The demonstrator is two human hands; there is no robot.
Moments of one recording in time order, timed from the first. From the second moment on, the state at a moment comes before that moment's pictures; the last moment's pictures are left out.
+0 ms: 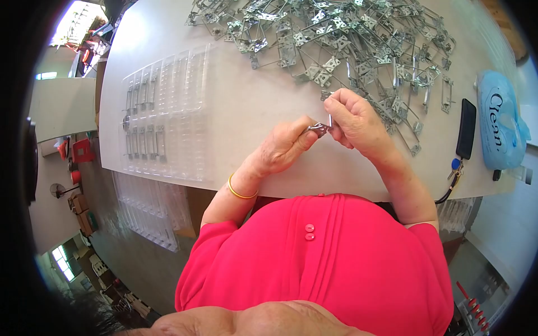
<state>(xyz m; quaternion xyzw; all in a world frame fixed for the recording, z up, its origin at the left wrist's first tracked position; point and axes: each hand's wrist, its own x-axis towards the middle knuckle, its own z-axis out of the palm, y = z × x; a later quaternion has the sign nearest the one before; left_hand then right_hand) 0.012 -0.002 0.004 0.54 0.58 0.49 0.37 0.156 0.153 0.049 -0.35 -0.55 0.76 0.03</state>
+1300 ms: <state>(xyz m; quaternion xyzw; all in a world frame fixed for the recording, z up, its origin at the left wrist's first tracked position) 0.014 0.003 0.000 0.53 0.77 0.36 0.01 0.184 0.139 0.042 -0.31 -0.76 0.57 0.05</state>
